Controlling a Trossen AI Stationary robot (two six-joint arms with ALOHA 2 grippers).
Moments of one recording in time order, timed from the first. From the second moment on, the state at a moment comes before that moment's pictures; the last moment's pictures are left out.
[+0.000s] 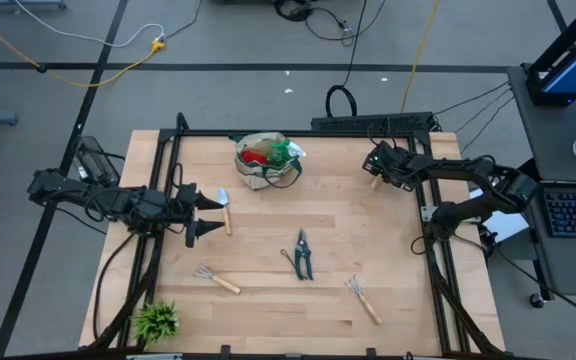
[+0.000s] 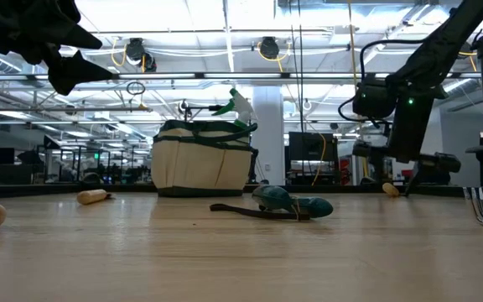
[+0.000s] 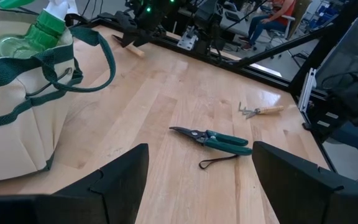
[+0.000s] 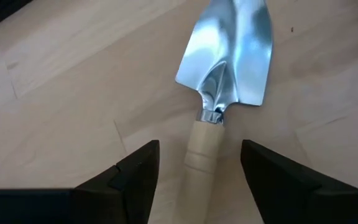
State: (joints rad) left arm -0.23 0.46 0.34 -0.16 -0.26 -0.40; right arm -0.75 1.38 0.52 -0.32 0.28 1.25
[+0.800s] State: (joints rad) left arm -0.23 0.46 0.34 -0.16 -0.26 -0.39; right arm -0.69 1.38 0.52 -0.33 0.25 1.27
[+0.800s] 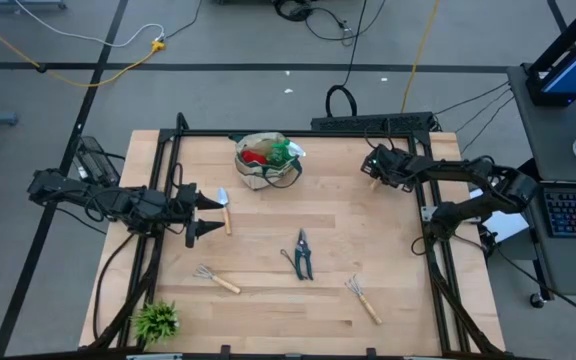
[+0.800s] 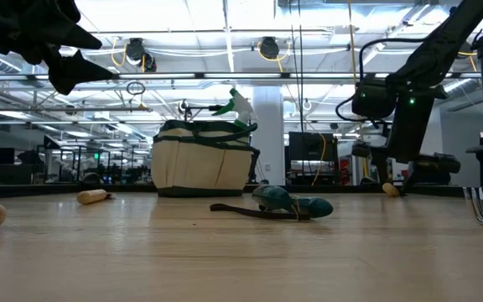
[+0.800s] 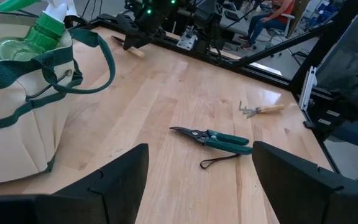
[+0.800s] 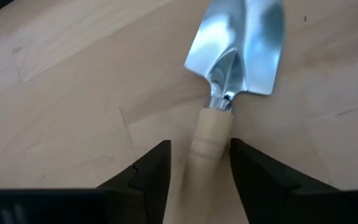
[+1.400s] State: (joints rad) left arm -0.23 0.46 0.34 -0.16 -0.26 -0.43; right arm -0.62 1.38 0.52 -0.33 0.23 1.26
